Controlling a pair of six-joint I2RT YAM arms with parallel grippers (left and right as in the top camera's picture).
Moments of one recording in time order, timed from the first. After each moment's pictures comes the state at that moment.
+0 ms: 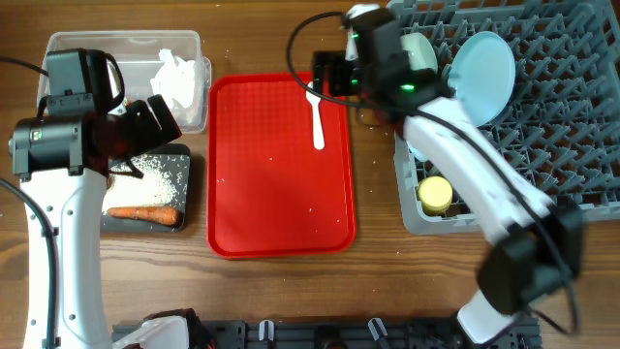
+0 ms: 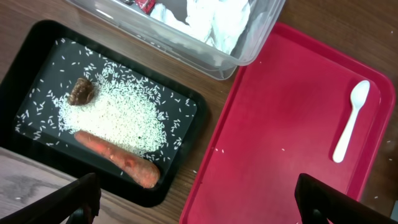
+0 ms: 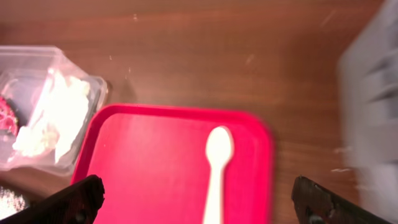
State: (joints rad) left arm 0.11 1.37 1.49 -1.21 -0.03 -0.34; right arm 0.47 1.81 1.55 -0.47 0.01 0.35
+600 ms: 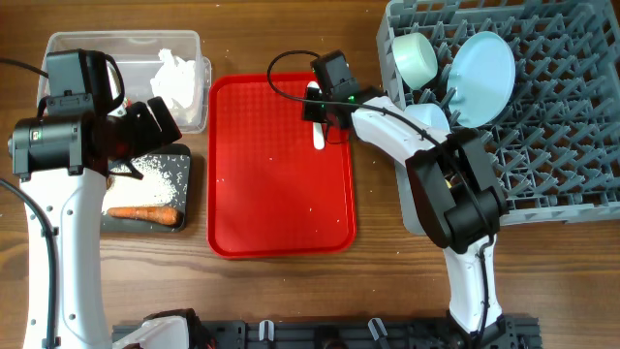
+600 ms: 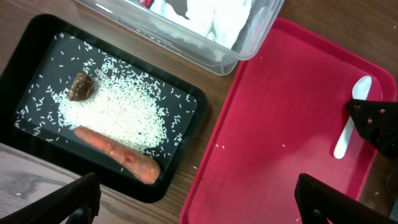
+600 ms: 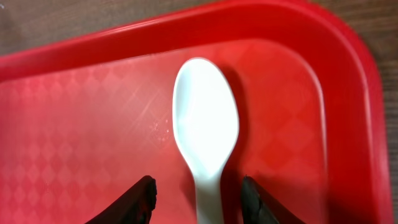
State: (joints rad) left arm 0.11 1.37 1.49 -1.22 -0.02 -0.34; right arm 0.51 2.23 1.55 -0.29 -0.04 0.58
